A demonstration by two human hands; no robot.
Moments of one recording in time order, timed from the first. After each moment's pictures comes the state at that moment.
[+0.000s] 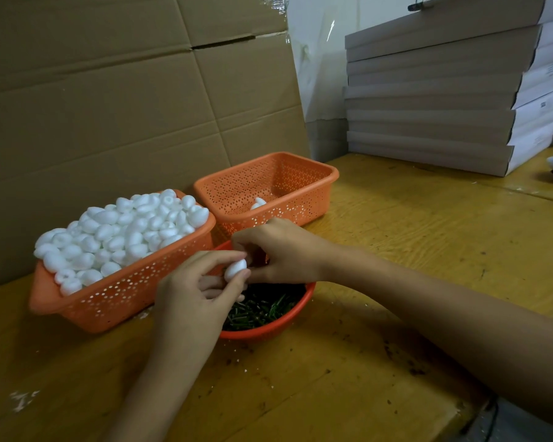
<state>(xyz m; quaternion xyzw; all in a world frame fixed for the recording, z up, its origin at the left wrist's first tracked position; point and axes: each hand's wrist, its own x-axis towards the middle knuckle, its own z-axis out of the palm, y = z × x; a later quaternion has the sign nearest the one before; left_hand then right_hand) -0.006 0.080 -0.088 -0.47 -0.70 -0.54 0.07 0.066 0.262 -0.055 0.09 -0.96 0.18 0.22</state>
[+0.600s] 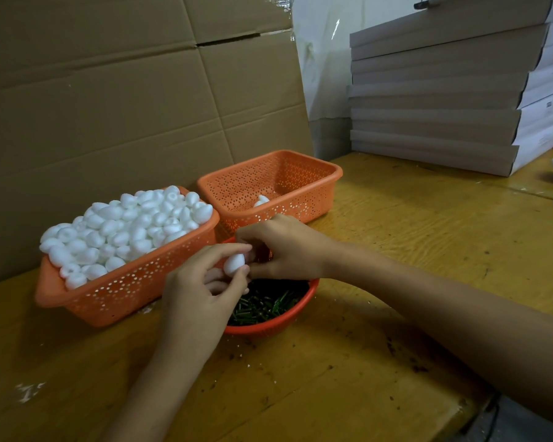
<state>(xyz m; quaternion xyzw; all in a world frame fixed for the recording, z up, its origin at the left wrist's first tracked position) -0.005 0.080 -0.089 -0.47 -0.70 -0.53 0.07 0.065 0.262 -0.055 0.09 -0.95 0.18 0.22</state>
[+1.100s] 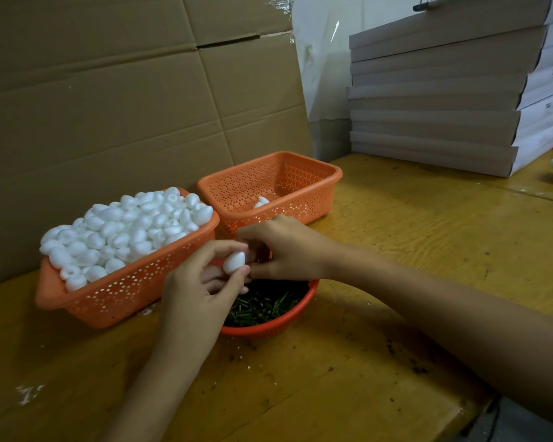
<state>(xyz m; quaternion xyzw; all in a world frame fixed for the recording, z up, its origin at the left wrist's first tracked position) -0.005 0.080 -0.085 -0.45 -0.69 -0.57 0.02 0.065 0.264 -0.057 0.09 -0.95 0.18 0.23</state>
